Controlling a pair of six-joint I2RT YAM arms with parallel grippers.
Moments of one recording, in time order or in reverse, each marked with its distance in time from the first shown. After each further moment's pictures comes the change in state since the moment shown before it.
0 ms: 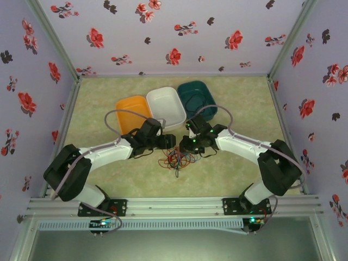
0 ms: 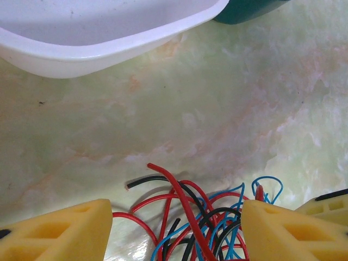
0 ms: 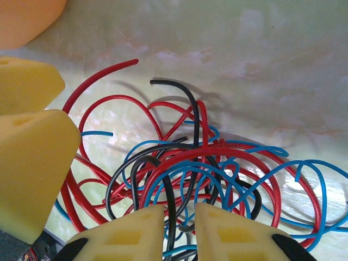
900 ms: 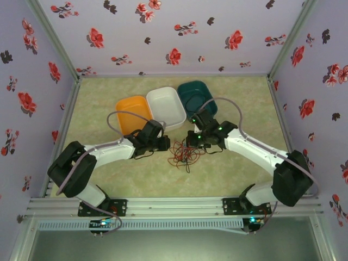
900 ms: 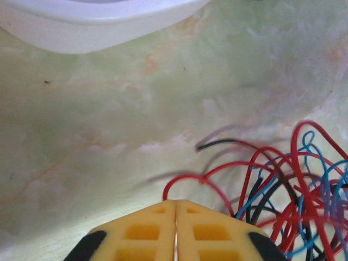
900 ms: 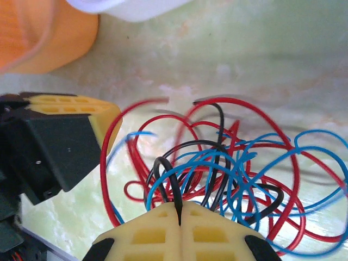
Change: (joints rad) left arm 0.000 0.048 -0.009 -0.002 0.000 -0.003; right arm -0.026 -0.151 0.069 -0.149 0.130 -0.075
